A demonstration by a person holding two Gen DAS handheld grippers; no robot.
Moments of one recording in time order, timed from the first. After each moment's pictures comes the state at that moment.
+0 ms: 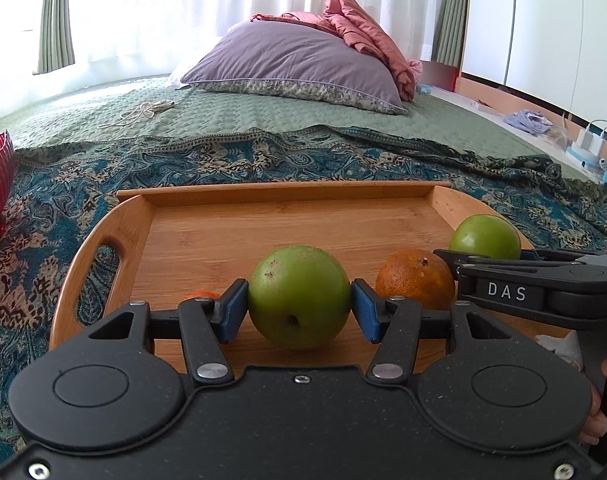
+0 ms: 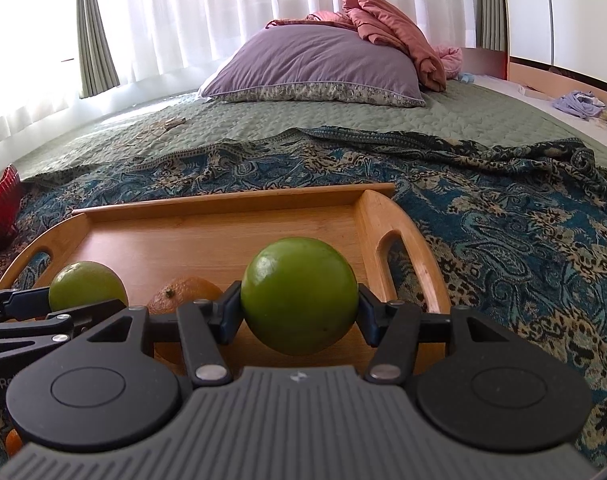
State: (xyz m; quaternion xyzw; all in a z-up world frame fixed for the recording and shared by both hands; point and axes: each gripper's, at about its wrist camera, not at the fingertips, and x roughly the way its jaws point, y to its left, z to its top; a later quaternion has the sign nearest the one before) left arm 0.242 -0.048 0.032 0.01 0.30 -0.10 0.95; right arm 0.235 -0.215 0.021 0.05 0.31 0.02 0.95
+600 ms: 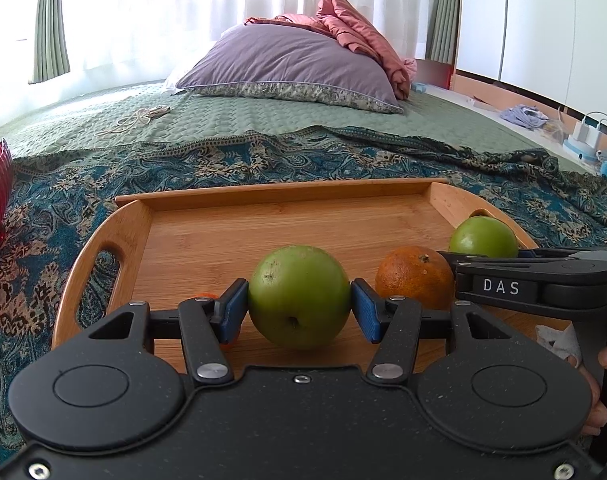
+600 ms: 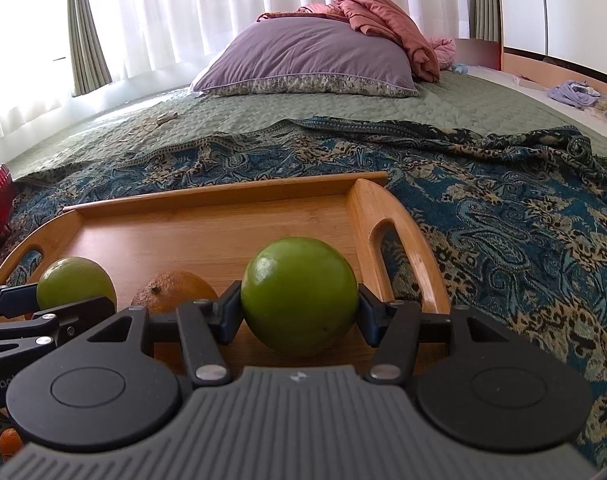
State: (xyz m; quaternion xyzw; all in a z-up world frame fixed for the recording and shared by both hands) left arm 0.239 -0.049 0.031 0.02 0.30 -0.10 0.95; right arm 0.238 -0.218 0.015 0.05 0.32 0.01 0.95
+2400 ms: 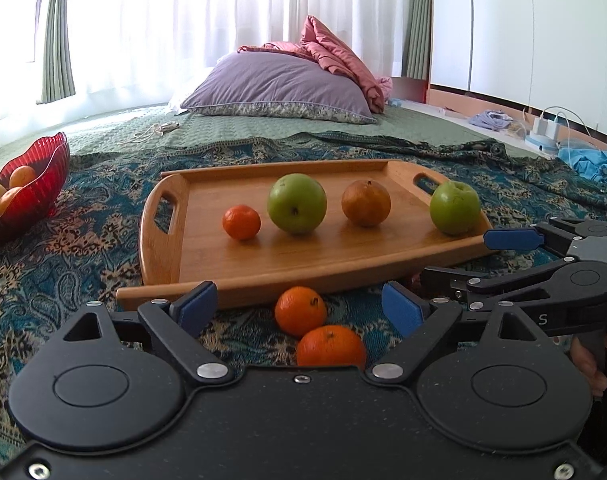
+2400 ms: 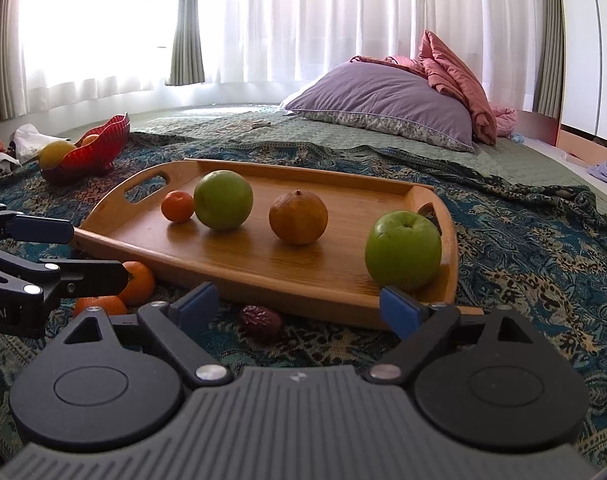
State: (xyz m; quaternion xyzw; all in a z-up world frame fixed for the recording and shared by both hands) left arm 0.078 -0.009 0.035 0.03 0.26 -0.12 0.96; right arm 0.096 -0.193 0.023 -0.04 0.25 0.12 0.96
